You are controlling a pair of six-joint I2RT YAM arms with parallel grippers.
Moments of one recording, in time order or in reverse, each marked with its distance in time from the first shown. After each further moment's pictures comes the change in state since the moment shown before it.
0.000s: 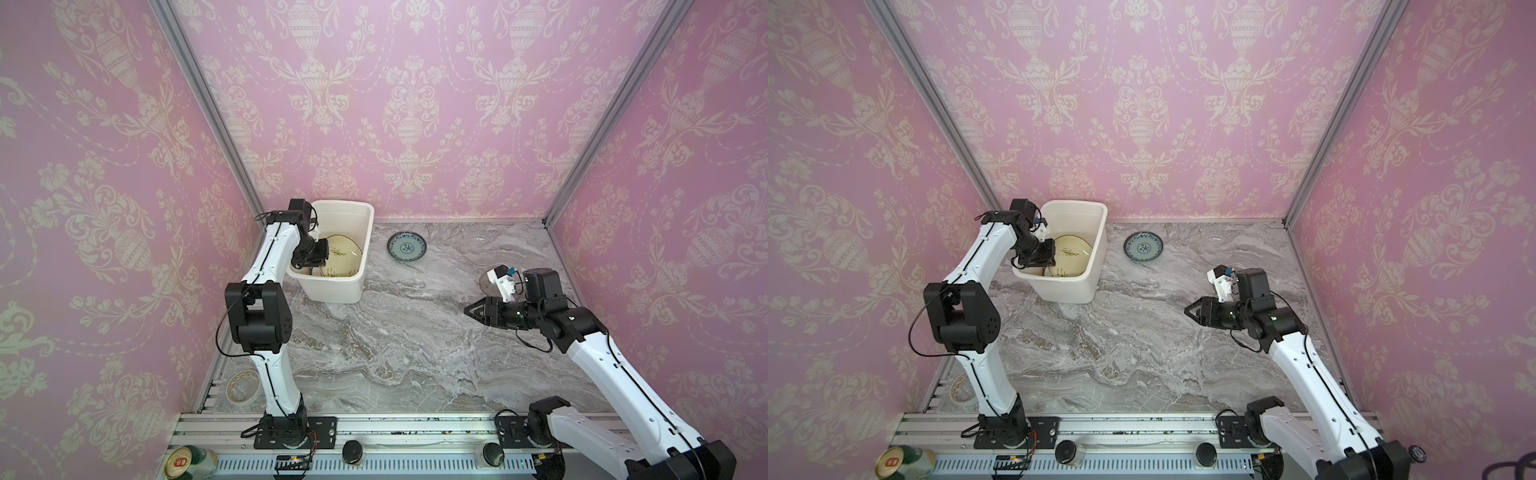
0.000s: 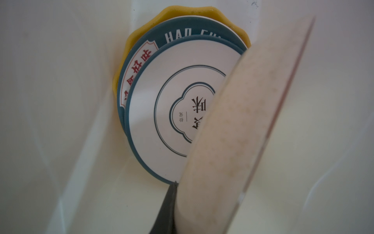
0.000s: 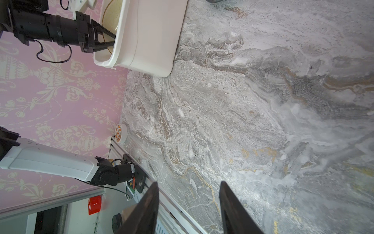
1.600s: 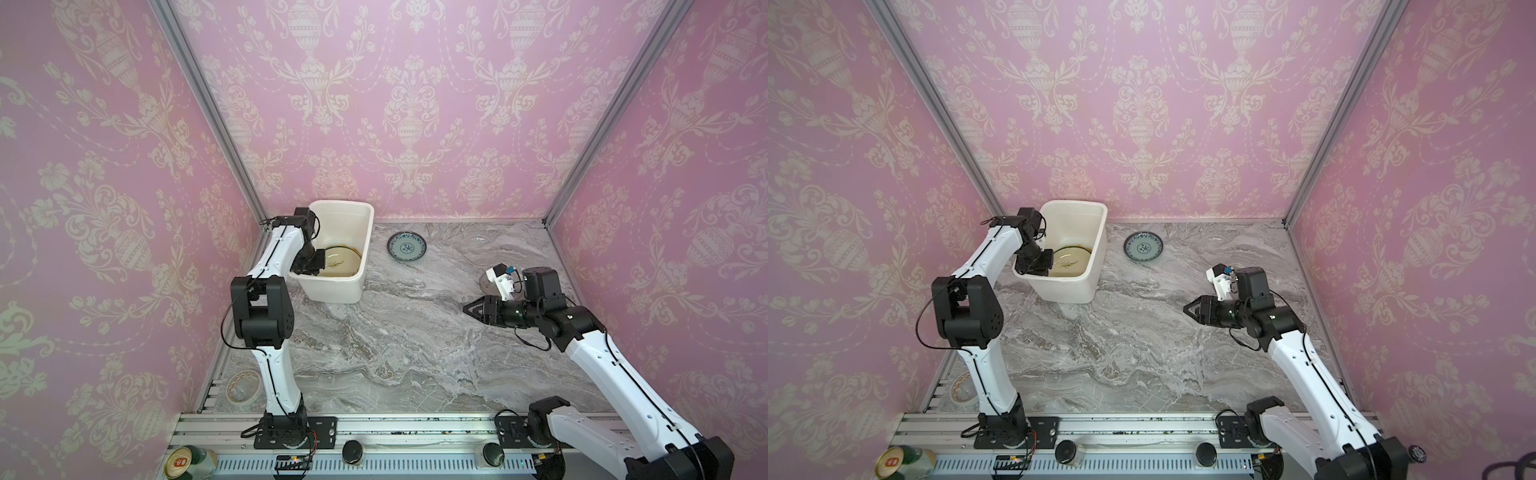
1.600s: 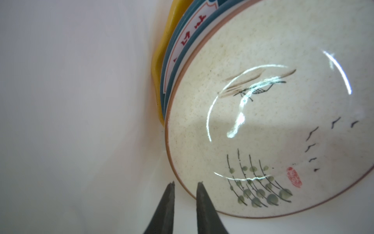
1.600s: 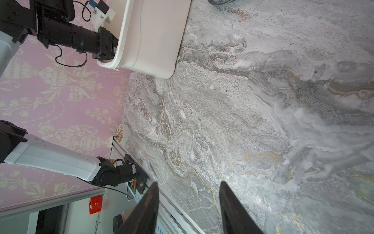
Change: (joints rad) left arm -0.002 0.047 -0.052 -0.007 -0.201 0.018; right arm 0.000 0.013 -0.002 0.026 -0.012 0.000
